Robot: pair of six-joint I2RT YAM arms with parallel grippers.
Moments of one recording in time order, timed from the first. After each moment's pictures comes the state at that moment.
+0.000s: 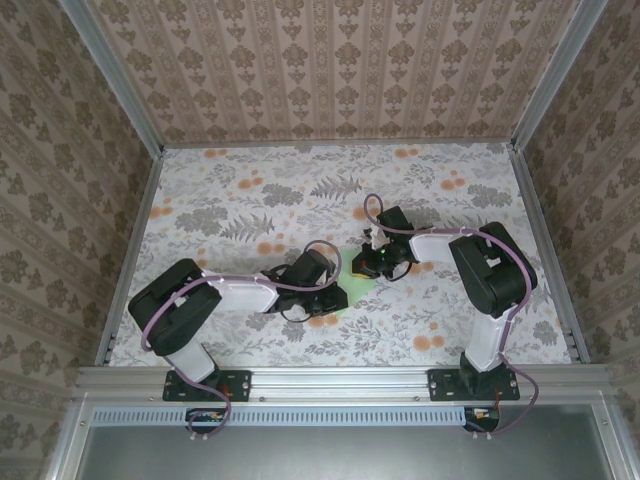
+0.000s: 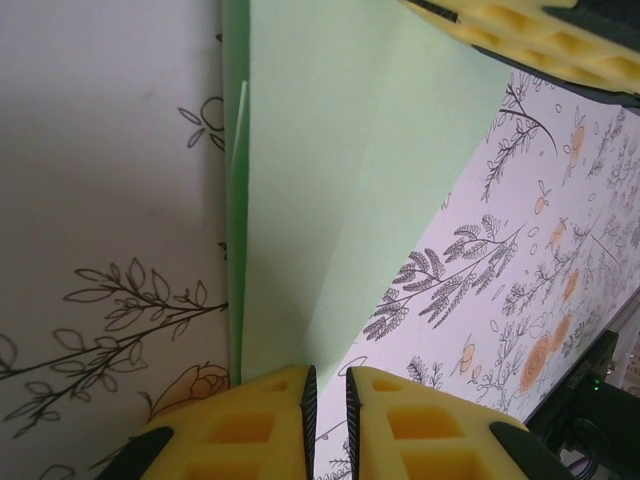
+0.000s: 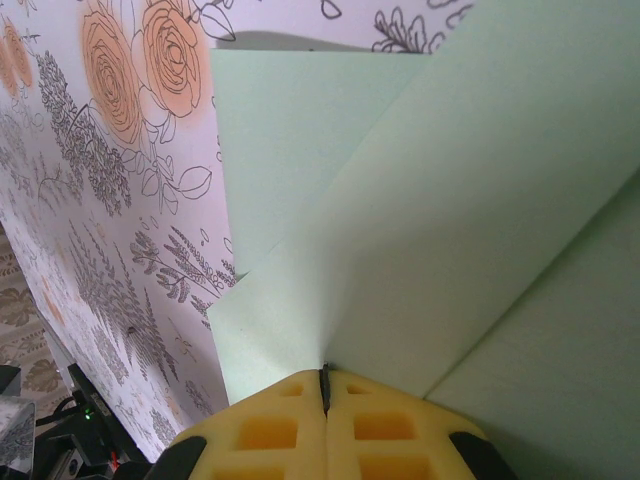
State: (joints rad) left arm -0.94 1.64 0.67 0.07 0.38 -1.04; right arm 0.41 1.87 0.93 -0.21 -0.62 0.63
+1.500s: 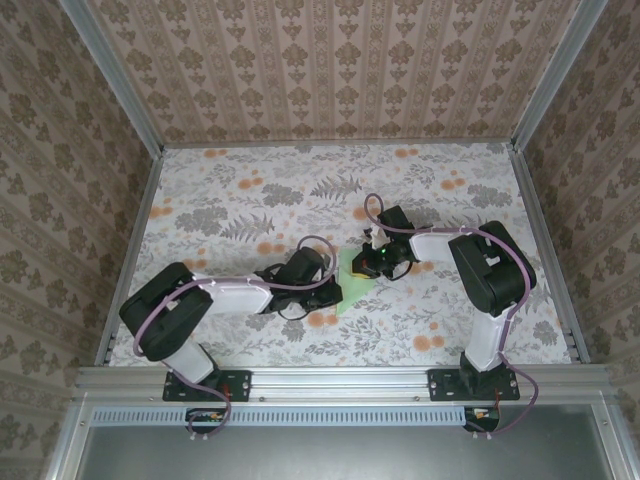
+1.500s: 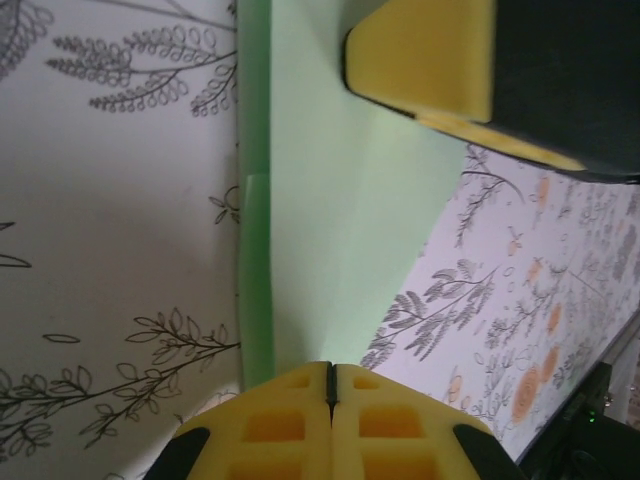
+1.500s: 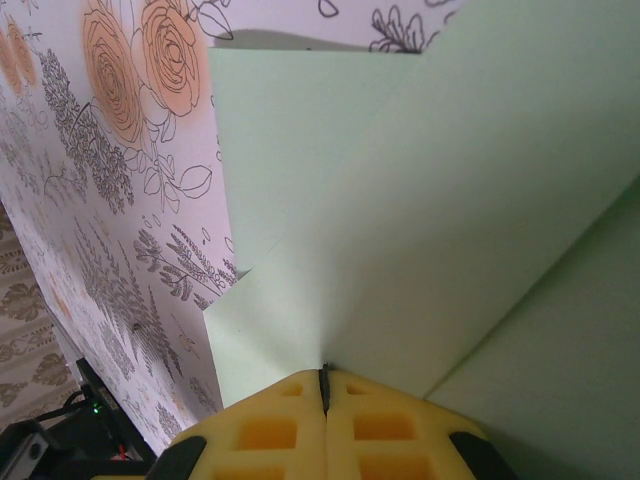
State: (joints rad) left arm -0.91 1.60 0.64 0.11 0.32 -1.01; right arm 0.40 1.88 0.94 -0.21 -0.64 0.63
